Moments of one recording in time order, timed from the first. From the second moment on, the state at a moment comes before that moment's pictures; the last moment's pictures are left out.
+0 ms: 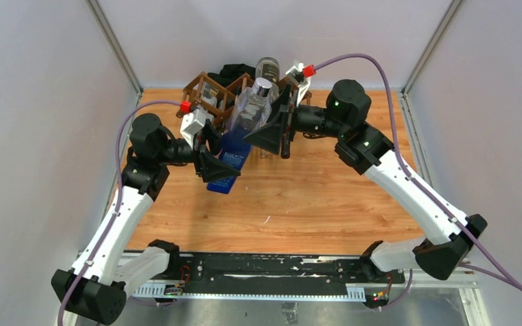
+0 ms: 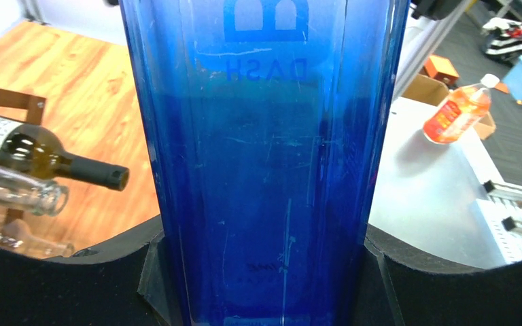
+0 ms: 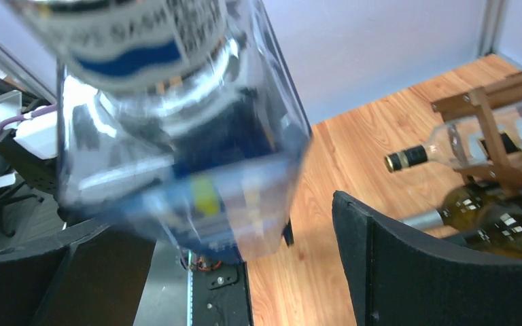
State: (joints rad) left arm -0.27 0.96 0.98 -0.04 1.24 -0.19; right arm 0.71 1.30 1.49 -0.13 -0.68 0.37
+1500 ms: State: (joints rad) left arm -0.15 1.49 1.73 -1.01 0.51 0.33; right arm 0.40 1.26 1.51 -0.64 0.19 0.04
